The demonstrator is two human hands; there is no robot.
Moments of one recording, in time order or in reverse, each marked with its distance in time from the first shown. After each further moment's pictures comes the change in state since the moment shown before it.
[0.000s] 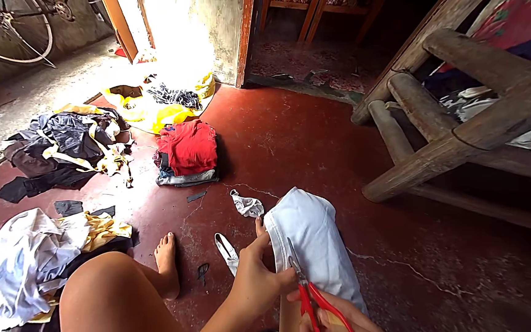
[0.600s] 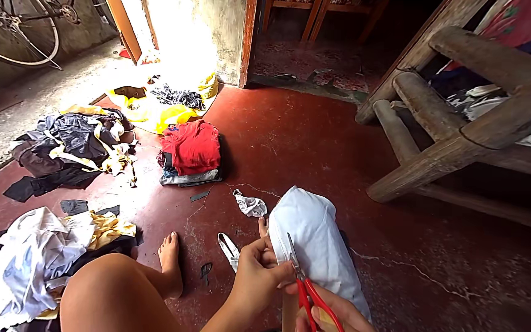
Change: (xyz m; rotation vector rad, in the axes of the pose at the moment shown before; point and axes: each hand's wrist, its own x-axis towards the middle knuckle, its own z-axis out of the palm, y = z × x) left_hand -0.008 0.002 -0.002 -0.247 0.092 -0.154; right_hand 0.007 0.007 0.020 -0.053 0.102 -0.103
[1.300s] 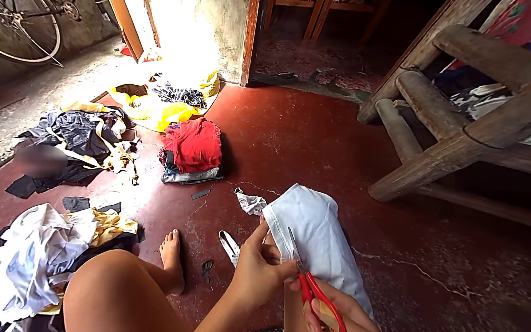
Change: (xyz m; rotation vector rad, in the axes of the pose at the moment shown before) left_hand 0.004 0.010 -0.008 0.169 -0.091 0.034; right_hand 0.003 0.005 0.009 0.057 0.103 -0.065
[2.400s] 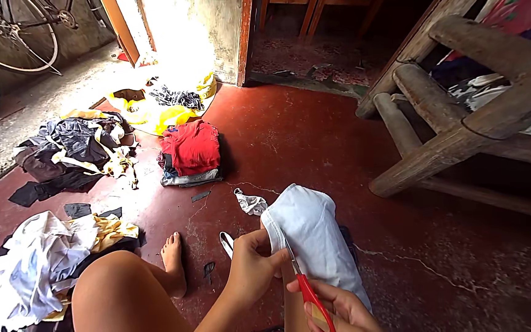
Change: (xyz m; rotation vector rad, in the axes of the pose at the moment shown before) left_hand 0.008 -0.001 0.000 0.088 0.077 0.151; right_hand -0.001 -0.009 0.000 -0.090 0.030 0.018
